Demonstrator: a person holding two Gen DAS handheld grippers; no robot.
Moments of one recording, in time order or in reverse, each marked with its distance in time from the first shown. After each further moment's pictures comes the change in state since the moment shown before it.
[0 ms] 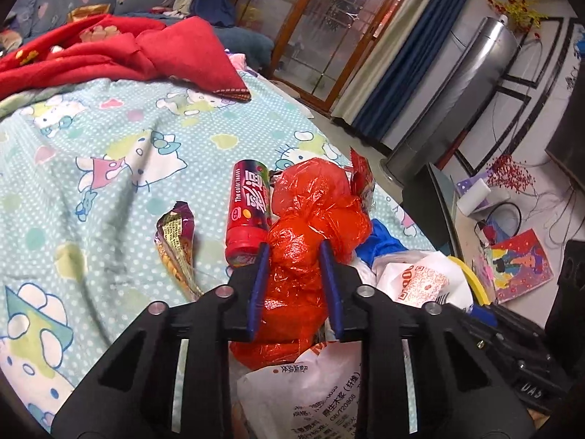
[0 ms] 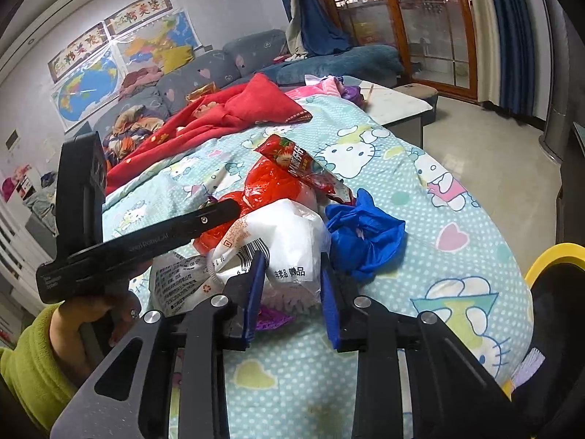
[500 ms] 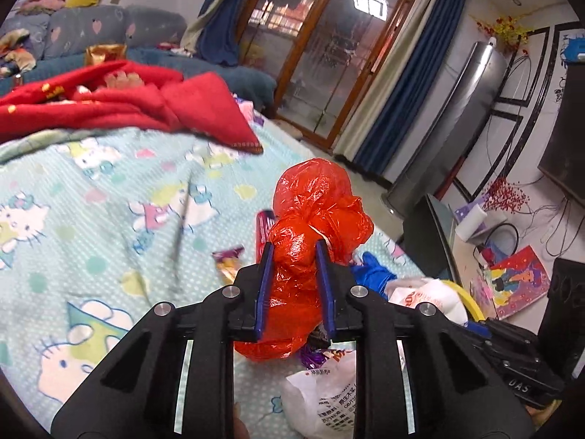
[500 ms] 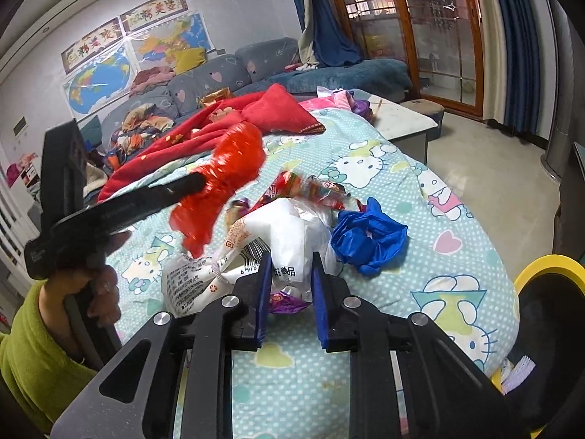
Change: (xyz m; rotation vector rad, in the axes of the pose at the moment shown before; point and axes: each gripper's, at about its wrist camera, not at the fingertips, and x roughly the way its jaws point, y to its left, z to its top) left arm -0.066 0.007 0.010 0.005 -0.162 0.015; right arm -0.023 0.016 0.001 -0.058 -0.038 0.005
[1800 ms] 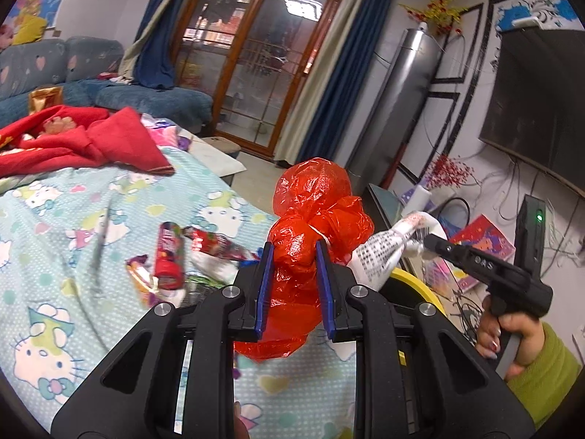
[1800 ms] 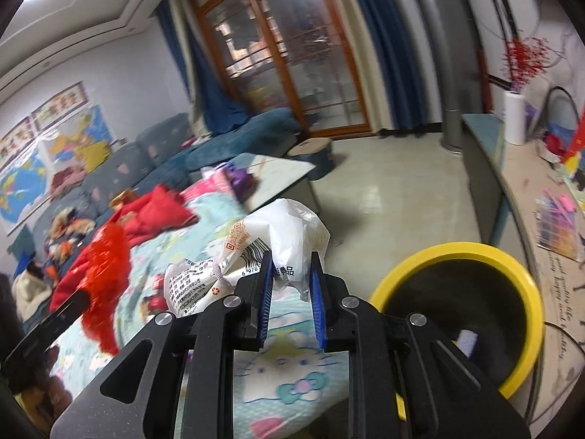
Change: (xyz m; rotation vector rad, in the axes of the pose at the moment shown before) left arm -0.028 -0.093 -0.018 0.173 -0.024 -0.196; right arm -0.102 -0.107 -0.004 0.334 -0.256 -0.335
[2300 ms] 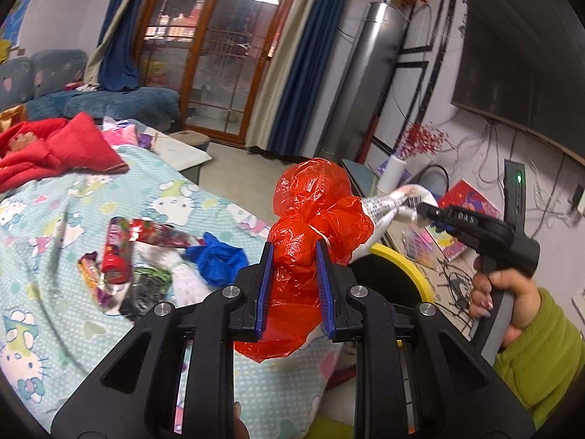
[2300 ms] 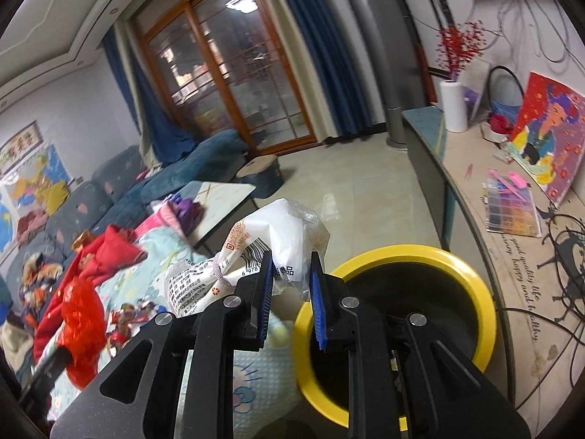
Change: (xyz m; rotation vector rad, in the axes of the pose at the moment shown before) left arm 0.025 -0.047 -0.017 0.115 0.068 -0.079; right arm -0.022 -0.070 0.001 0.141 -0.070 -0.155
